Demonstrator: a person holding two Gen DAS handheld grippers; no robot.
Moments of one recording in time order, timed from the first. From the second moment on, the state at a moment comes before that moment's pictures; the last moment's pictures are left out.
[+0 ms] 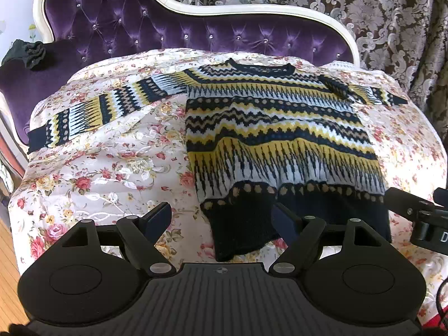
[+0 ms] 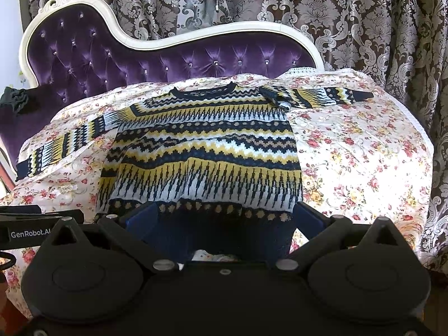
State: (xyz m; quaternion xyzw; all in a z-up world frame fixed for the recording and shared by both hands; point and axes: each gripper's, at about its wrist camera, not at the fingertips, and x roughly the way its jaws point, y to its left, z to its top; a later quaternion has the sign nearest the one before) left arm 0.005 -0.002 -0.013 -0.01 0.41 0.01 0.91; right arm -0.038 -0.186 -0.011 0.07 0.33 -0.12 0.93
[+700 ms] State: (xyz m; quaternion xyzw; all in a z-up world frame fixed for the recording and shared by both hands) left arm 0.006 -0.002 -0.013 -0.01 0.41 0.01 0.91; right arm -0.035 -0.182 -0.015 0.07 0.34 -0.11 0.93
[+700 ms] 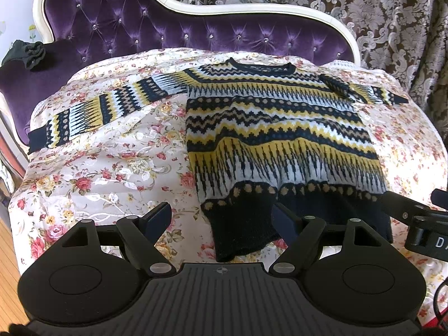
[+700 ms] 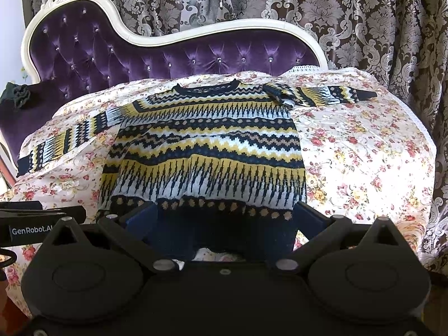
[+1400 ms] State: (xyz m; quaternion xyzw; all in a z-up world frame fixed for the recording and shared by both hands) left arm 0.036 -0.001 -0.007 0.08 0.43 0.00 0.90; right arm 0.008 -0.207 -0.023 0.11 0.44 -0.05 0.89
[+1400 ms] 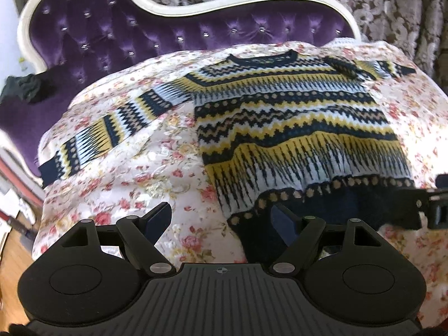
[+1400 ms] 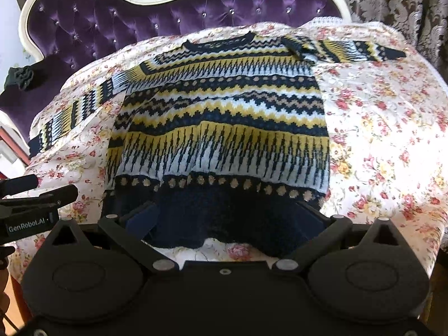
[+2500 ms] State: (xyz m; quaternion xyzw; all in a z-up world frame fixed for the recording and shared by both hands) left arm 0.268 -0.041 0.009 0.01 0.39 -0.04 0.92; right arm 0.200 -0.484 -0.037 0.22 0.43 -0.20 0.85
